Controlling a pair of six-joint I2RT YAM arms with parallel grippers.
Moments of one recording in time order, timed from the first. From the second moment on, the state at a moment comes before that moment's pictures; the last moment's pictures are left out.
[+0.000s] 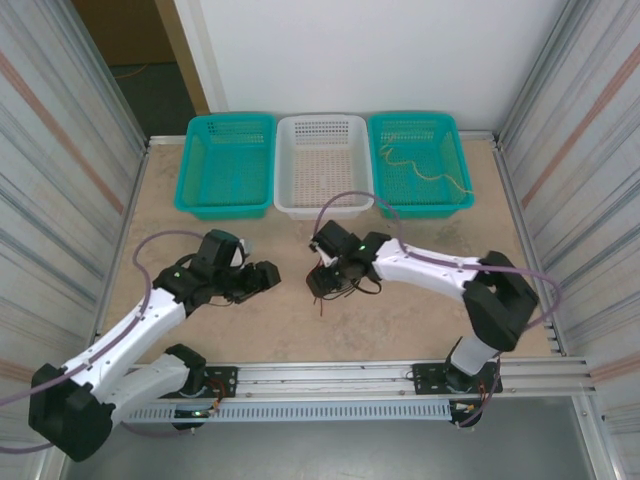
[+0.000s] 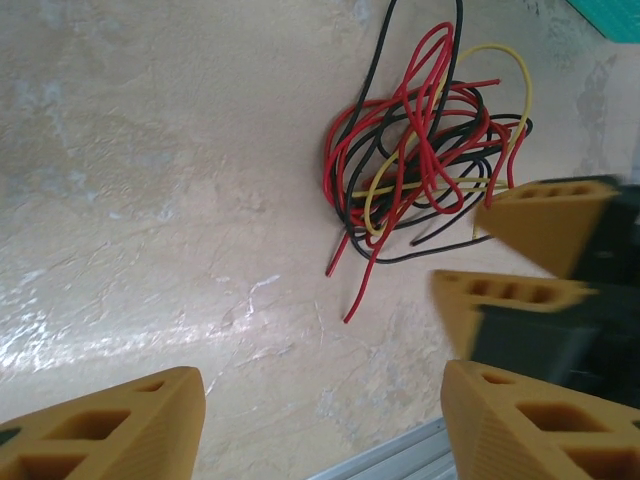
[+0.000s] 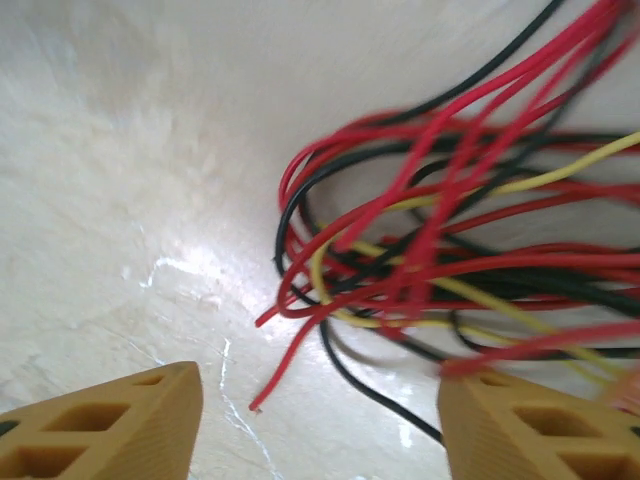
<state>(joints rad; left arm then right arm) -0.53 0.95 0.68 -0.63 0.33 -0.84 0.90 1.59 1.10 -0.62 -0.04 0.38</state>
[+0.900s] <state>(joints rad) -0.62 0.91 0.64 -0.53 0.33 -0.87 0.71 1.70 1.16 -0.67 0.06 0.48</state>
